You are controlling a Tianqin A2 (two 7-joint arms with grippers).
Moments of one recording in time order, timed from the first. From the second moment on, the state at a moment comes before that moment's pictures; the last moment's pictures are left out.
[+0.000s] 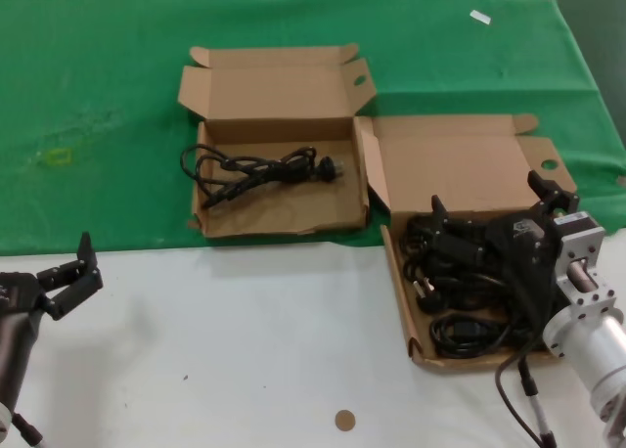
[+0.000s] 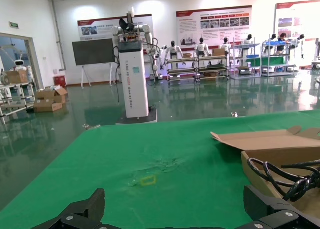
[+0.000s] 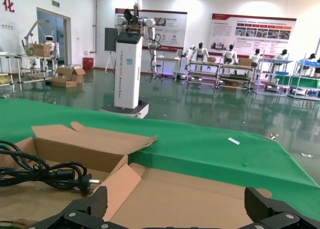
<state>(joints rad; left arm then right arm) 0.00 -0.30 1.60 -1.60 -1.80 0.00 0.00 0.05 0.29 -1.62 1.55 1.79 -0.03 -0.02</state>
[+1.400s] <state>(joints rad) 0.00 -0.30 1.60 -1.60 -1.80 0.00 0.00 0.05 0.29 -1.62 1.55 1.79 -0.03 -0.02</state>
